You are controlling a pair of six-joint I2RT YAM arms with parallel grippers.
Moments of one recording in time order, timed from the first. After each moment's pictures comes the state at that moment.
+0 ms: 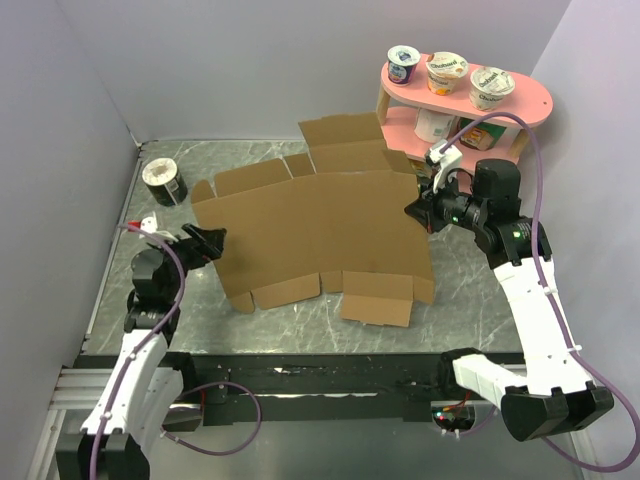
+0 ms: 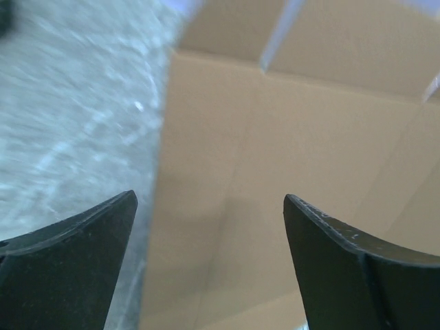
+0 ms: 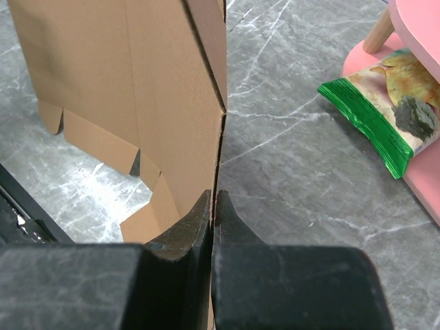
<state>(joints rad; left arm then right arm) -0.01 0.69 0.35 0.23 0.20 -0.59 0.14 1.06 1.31 -0.76 -0.51 -0.23</state>
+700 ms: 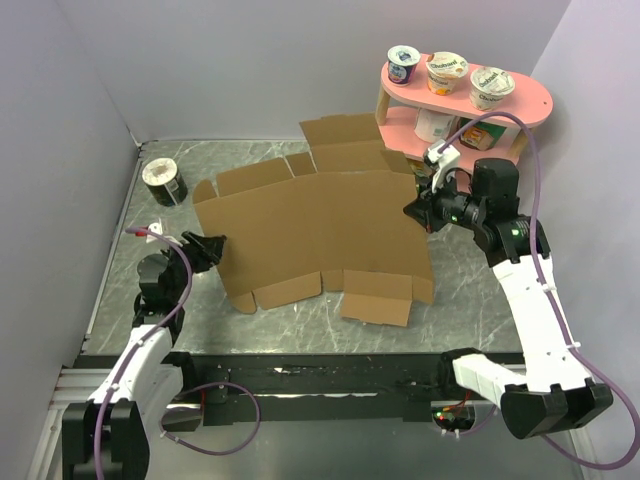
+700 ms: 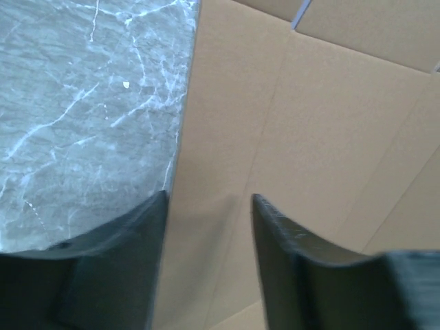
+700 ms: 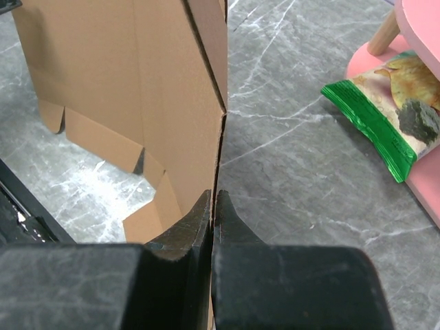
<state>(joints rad) 0.02 0.80 0.23 0.47 0.27 -0.63 0.14 1.07 1.31 -0.76 -0.53 -0.24</state>
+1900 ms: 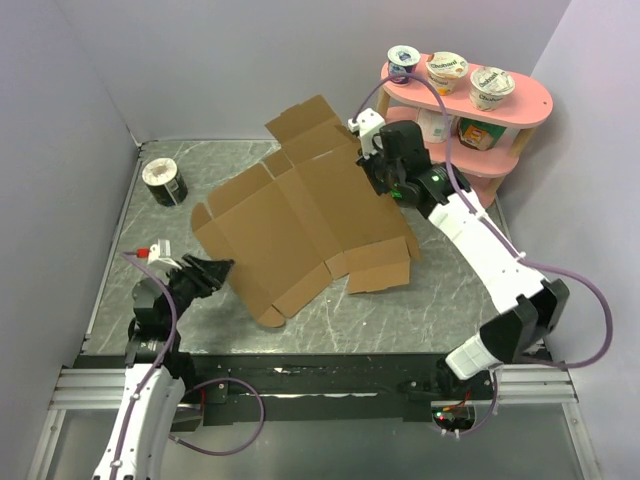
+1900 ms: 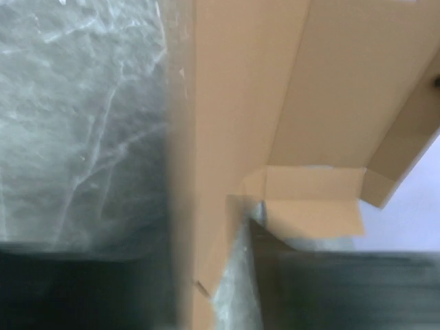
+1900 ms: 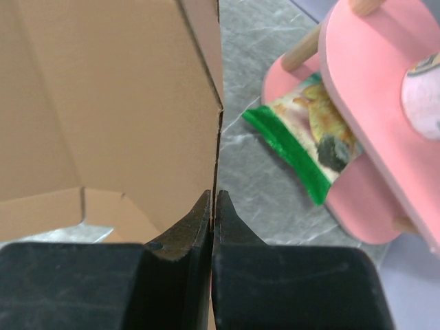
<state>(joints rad) 0.01 0.35 0.17 0.06 0.40 -0.79 0.51 1.49 1.64 -0.72 0.14 -0.25</state>
